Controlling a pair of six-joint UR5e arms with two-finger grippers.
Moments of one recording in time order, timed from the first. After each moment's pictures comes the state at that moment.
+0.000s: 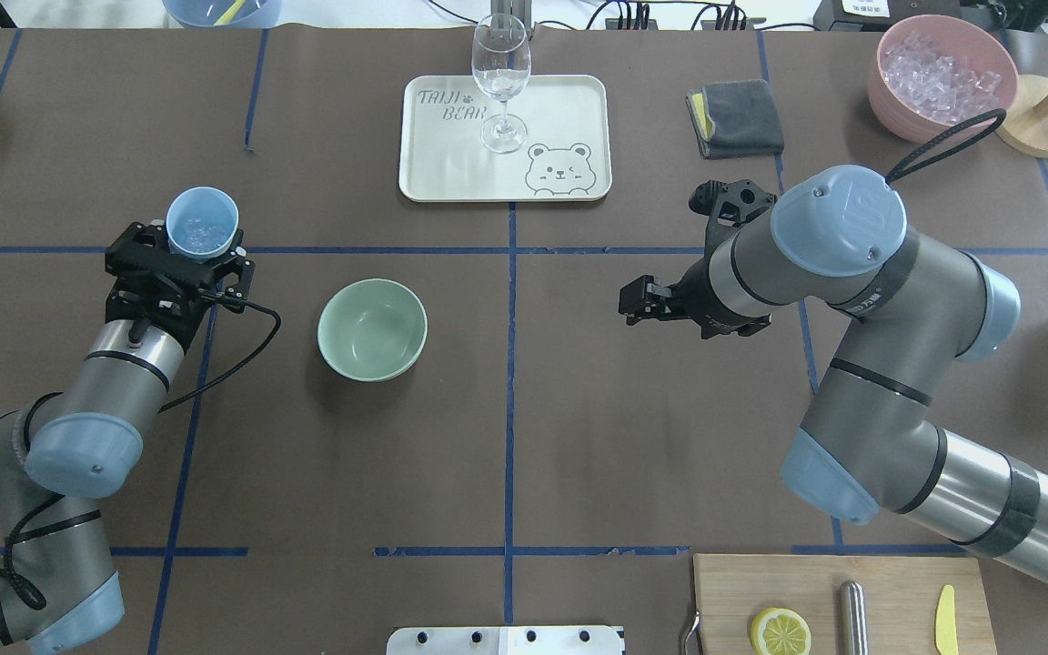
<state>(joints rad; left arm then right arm) -0.36 -1.74 -1.71 -2.44 -0.70 -0.59 0.63 -1.18 1.84 -1.32 1.96 1.32</state>
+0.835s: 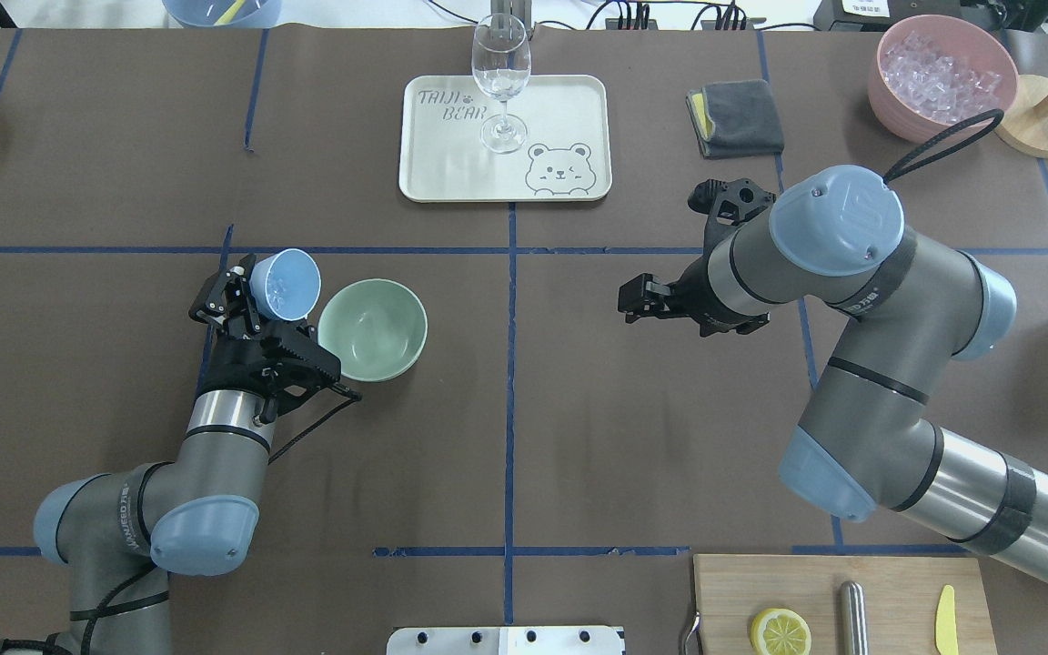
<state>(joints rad) -0.24 -1.80 -1.73 -2.19 -0.47 -0.21 0.63 -1.17 1.83 -1.31 1.95 1.32</state>
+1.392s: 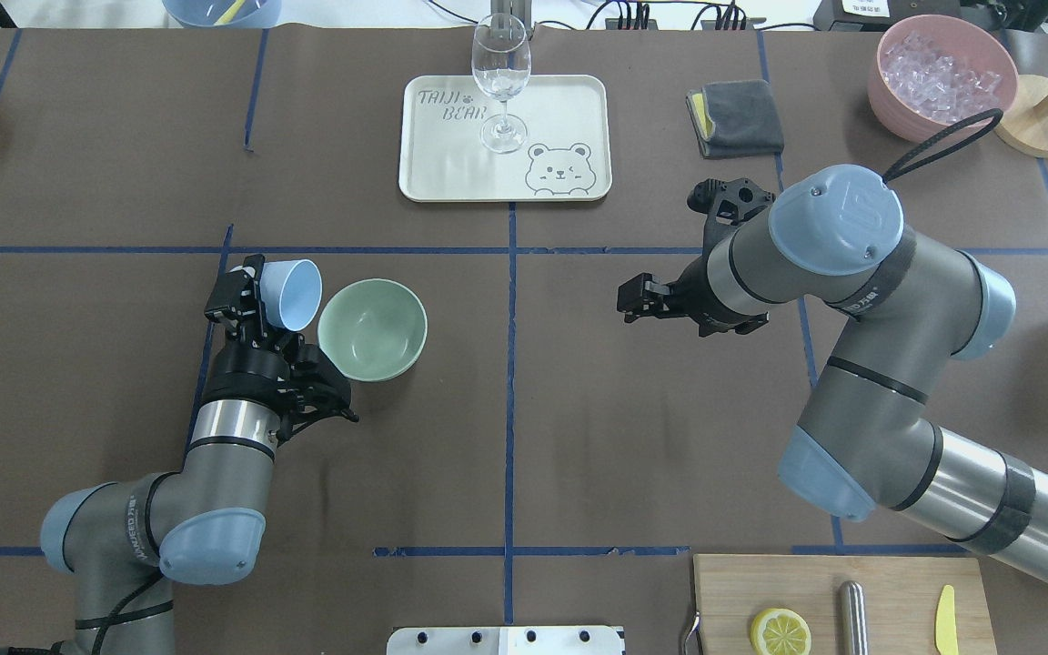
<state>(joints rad) -0.22 -1.80 -1.71 -2.19 -0.40 0.21 0.63 -1.17 1.83 -1.31 1.96 1.33</state>
